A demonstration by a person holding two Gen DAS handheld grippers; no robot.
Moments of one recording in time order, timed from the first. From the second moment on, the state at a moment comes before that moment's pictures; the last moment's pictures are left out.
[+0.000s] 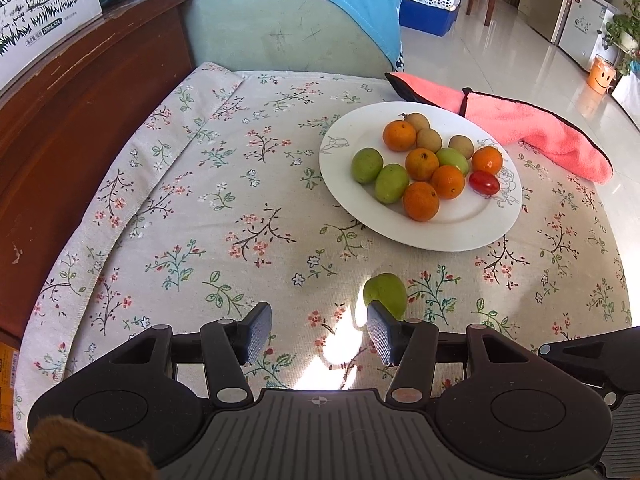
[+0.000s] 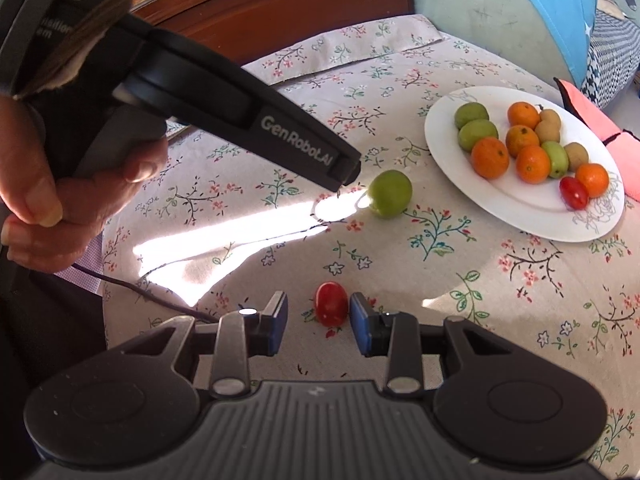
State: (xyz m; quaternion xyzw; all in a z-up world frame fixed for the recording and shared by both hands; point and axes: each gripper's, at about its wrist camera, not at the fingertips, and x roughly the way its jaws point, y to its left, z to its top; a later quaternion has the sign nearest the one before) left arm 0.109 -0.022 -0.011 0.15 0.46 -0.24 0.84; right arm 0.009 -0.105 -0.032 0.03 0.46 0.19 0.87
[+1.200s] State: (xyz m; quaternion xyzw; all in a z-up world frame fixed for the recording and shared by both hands) left arm 0.109 -0.070 -0.040 0.18 0.47 -0.26 0.83; right arm 0.001 -0.139 -0.027 0.04 0.46 0.15 0.87
